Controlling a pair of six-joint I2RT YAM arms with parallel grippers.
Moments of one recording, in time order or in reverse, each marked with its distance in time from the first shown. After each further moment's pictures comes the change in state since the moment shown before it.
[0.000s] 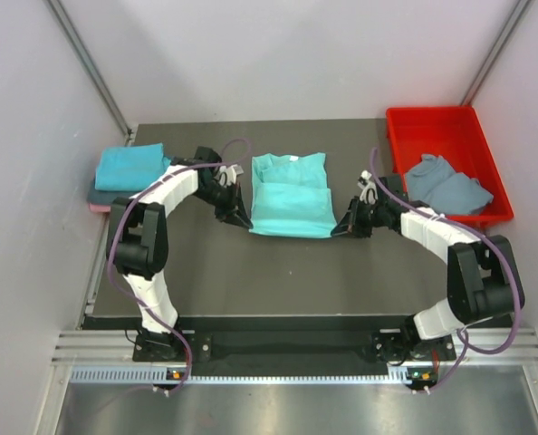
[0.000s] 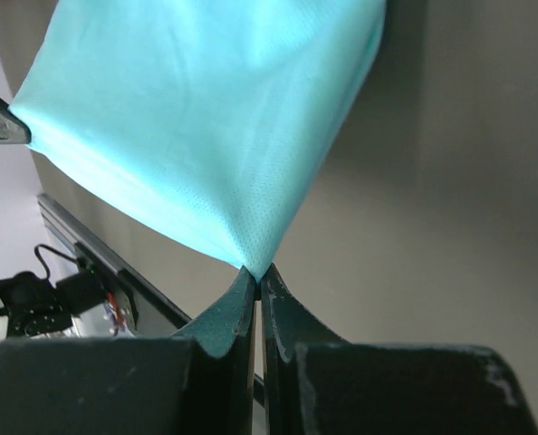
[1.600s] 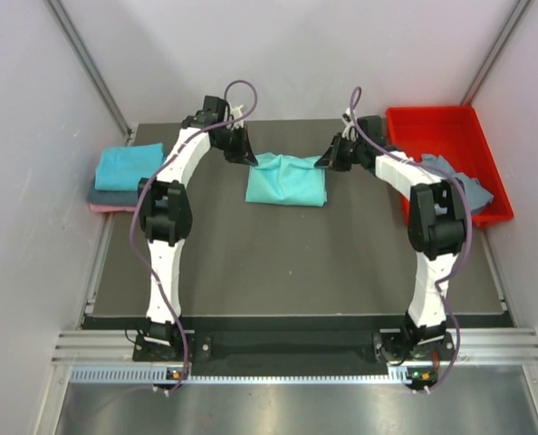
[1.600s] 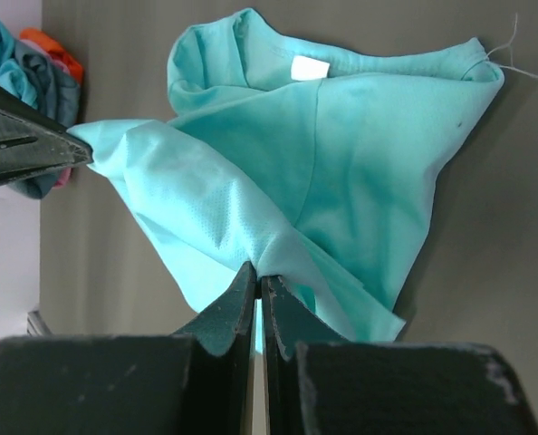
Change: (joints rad) left arm 0.008 0.450 0.772 0.040 -0.186 0.036; right arm -0.001 0.533 0.694 0.100 0.046 -0.032
